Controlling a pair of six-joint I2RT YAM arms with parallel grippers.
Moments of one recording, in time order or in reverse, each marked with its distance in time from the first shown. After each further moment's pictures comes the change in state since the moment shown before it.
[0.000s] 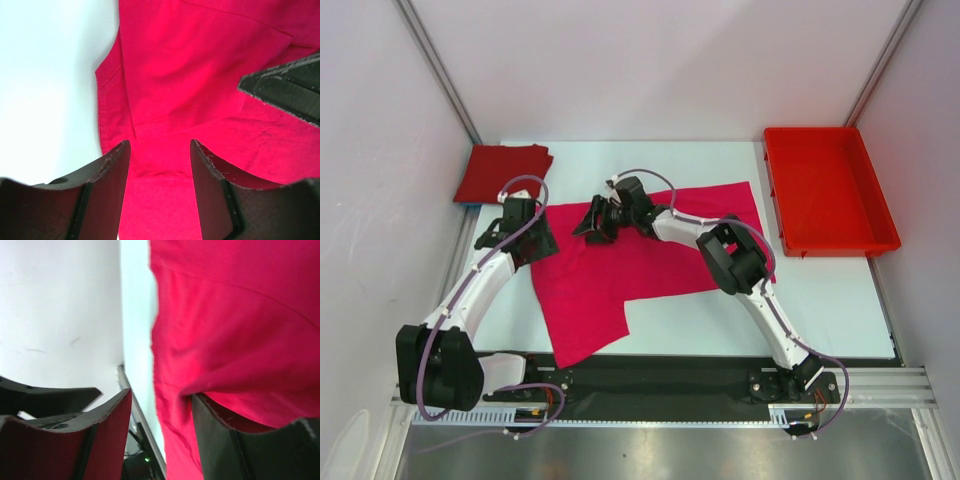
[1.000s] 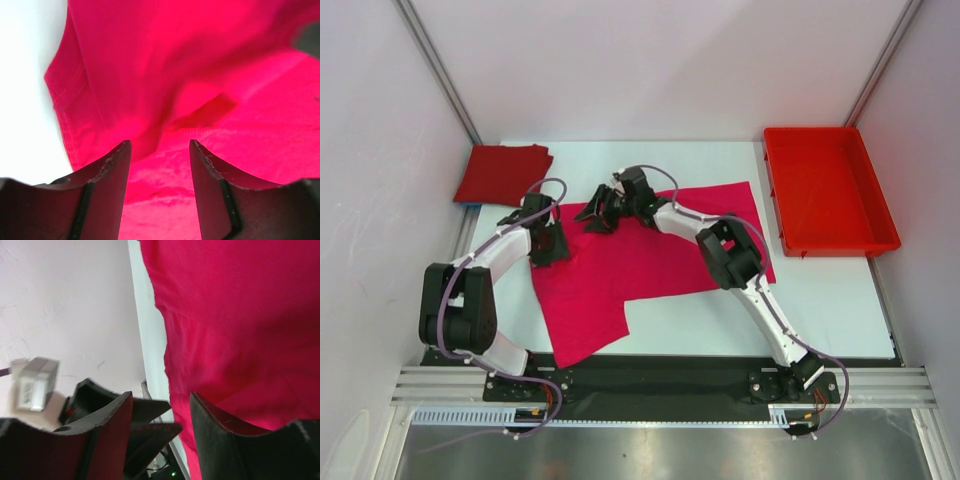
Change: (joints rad) left arm -0.003 0.307 0.050 0.030 0.094 0.028; right arm -0.045 0.141 0.196 0.020 -0.040 0.187
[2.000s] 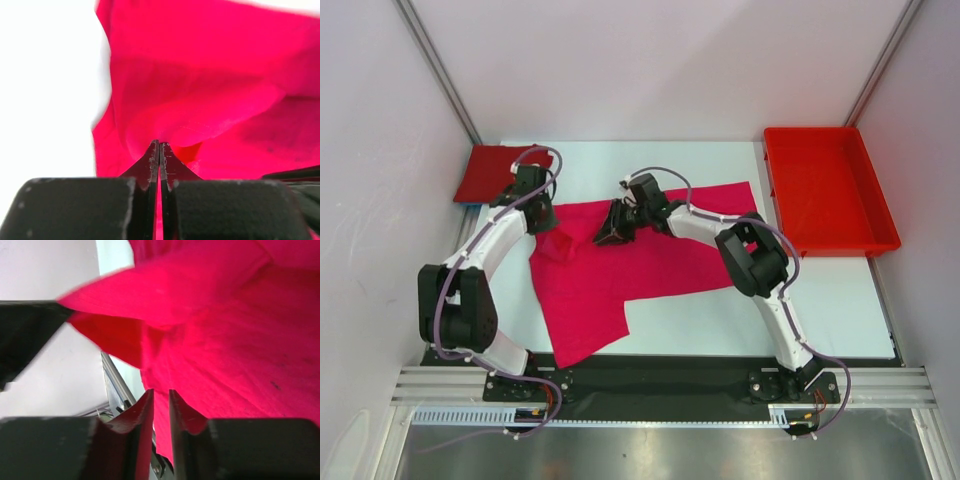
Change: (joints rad) left arm -0.001 0.020 0.221 -0.028 -0.132 0.044; right arm 0.000 -0.319 -0.360 -0.156 0.032 -0.280
